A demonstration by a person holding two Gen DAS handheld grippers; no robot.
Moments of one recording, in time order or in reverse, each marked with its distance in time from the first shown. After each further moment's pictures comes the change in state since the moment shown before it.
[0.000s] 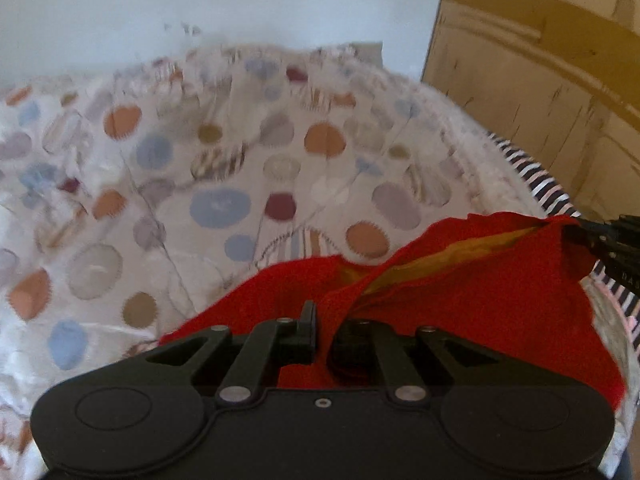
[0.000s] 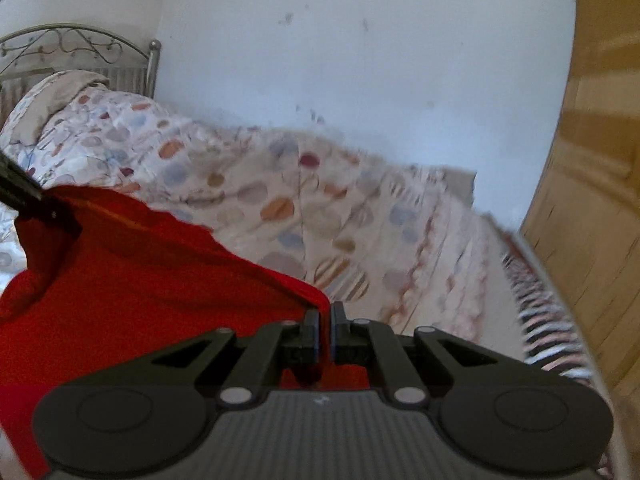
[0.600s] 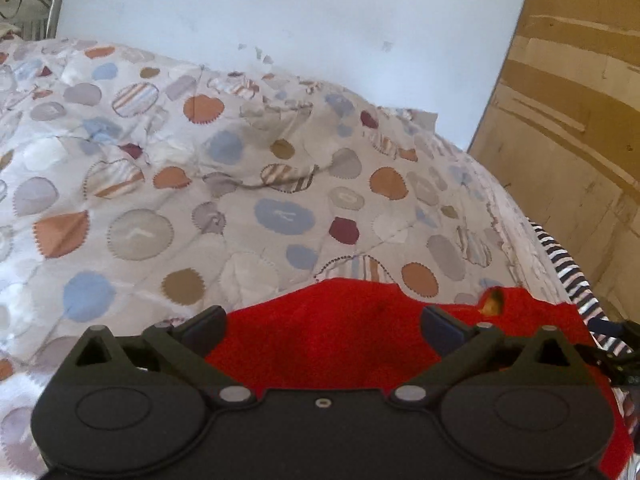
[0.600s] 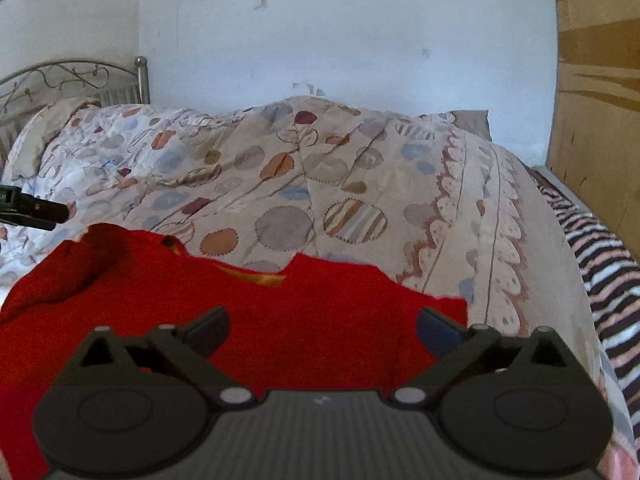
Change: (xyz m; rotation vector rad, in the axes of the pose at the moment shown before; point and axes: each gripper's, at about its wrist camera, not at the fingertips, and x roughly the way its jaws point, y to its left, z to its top) left arm -0.018 0.040 -0.058 -0.217 -0.232 0.035; right arm 0.020 -0.027 -0.057 0.166 0.031 0.118
